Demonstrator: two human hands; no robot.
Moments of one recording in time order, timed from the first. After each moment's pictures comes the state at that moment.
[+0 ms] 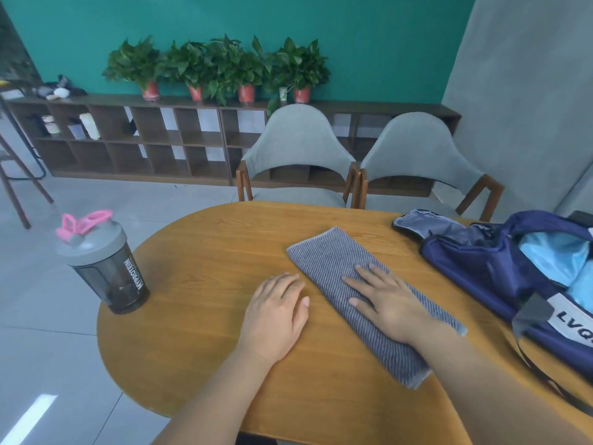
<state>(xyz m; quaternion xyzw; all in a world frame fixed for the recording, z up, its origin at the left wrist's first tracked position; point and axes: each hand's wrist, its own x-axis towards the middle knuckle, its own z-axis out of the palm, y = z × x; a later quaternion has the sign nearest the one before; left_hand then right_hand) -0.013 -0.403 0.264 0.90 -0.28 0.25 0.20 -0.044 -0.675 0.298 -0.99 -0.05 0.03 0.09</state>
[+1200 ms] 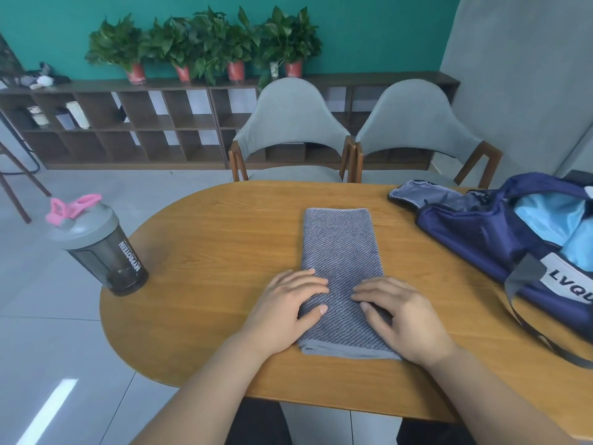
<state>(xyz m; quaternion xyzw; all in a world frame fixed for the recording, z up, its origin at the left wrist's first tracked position) -0.041 -0.403 0.272 0.89 -0.39 0.06 0.23 -0.126 -0.670 0.270 -0.93 -0.17 -0.22 0.24</state>
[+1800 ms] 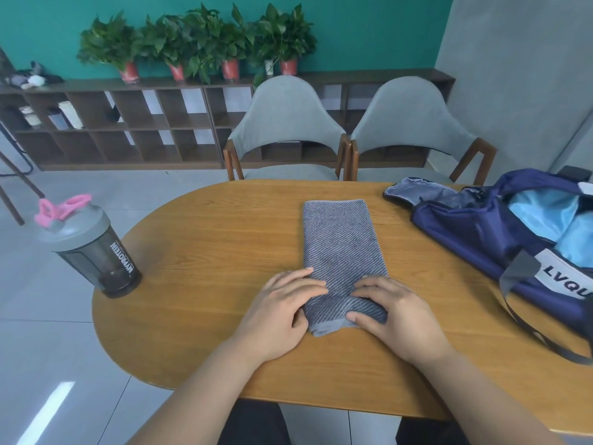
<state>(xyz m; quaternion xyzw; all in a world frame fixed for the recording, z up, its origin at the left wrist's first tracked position) -0.052 -0.400 0.276 0.87 -0.42 0.09 0.24 -0.128 -0.669 0.263 -0.95 -0.09 -0.19 0.24</state>
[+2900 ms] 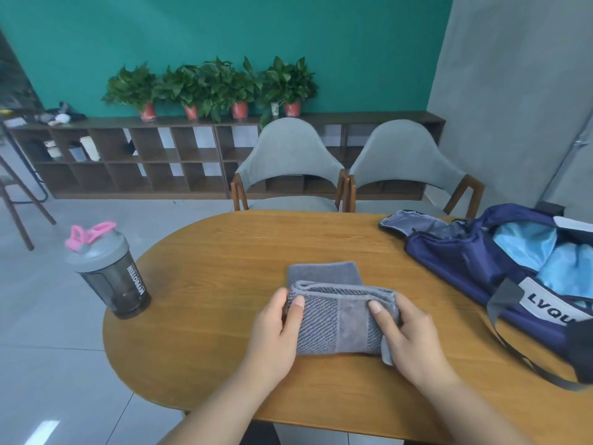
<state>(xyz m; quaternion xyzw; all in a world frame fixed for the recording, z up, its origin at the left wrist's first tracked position) -0.091 -0.417 0.310 0.80 -0.17 0.08 0.56 -0.156 -0.651 0.312 -0.84 0.02 -0.26 0.47</state>
